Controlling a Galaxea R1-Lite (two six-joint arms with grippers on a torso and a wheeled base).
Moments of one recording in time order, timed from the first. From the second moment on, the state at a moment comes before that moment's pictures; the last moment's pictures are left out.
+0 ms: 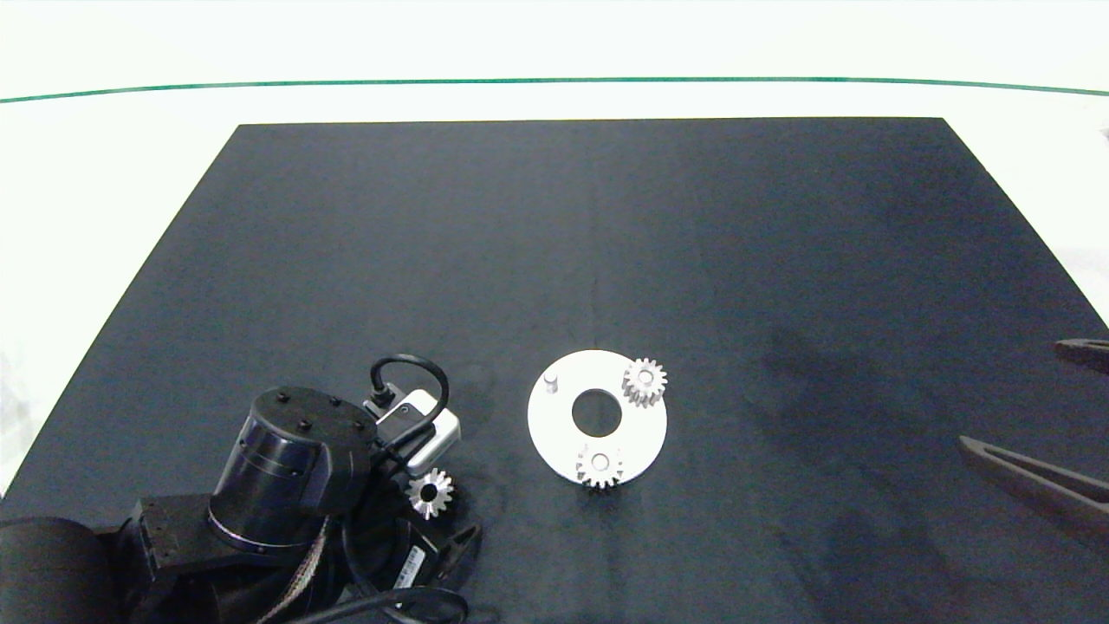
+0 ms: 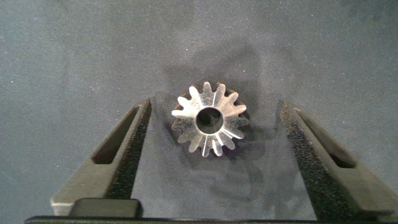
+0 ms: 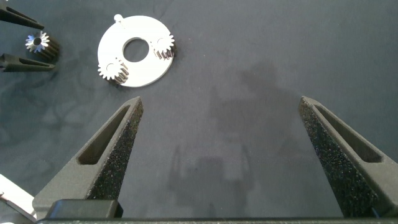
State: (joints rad) left arm -0.73 1.52 -0.56 -0.31 0.27 0.15; right arm 0.78 0.94 -0.79 0.10 -0.35 -0.13
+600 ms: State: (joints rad) left arm -0.73 1.53 -0.57 -0.31 0.27 0.12; right arm 0.78 0.94 -0.79 0.10 -0.35 -0.13
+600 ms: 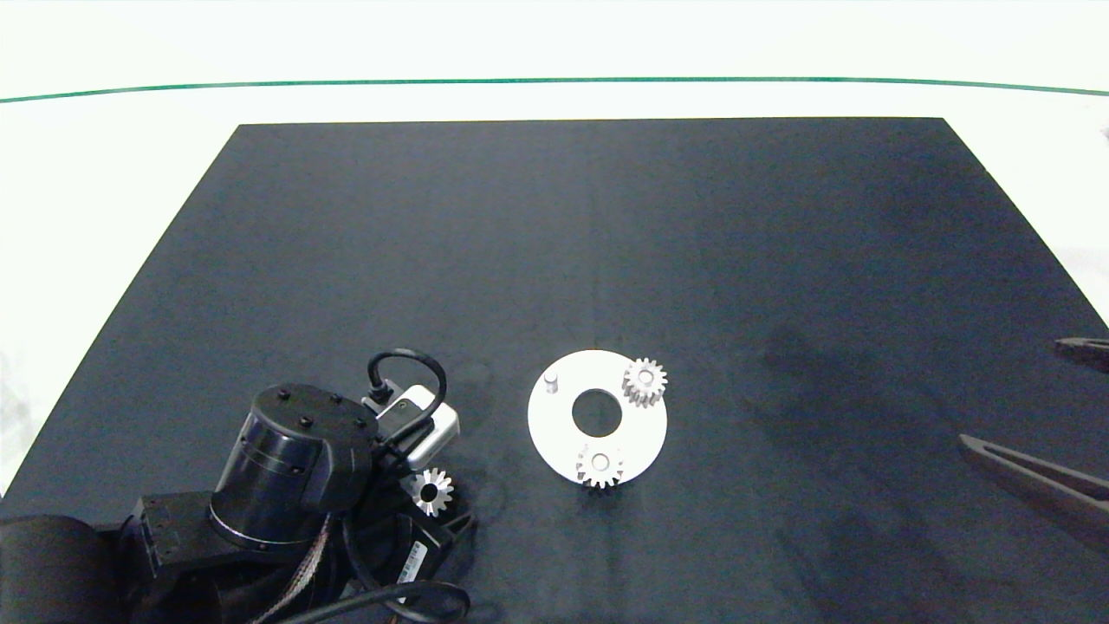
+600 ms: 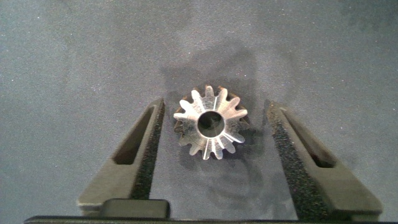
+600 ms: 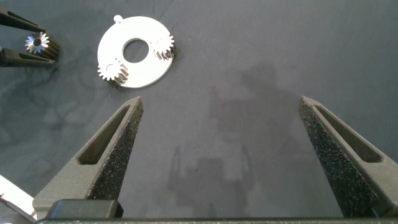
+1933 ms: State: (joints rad) left arm -0.72 1.52 -0.70 -0.28 0.27 0.11; right arm 0.78 0.93 -0.79 0.10 -0.35 -0.13
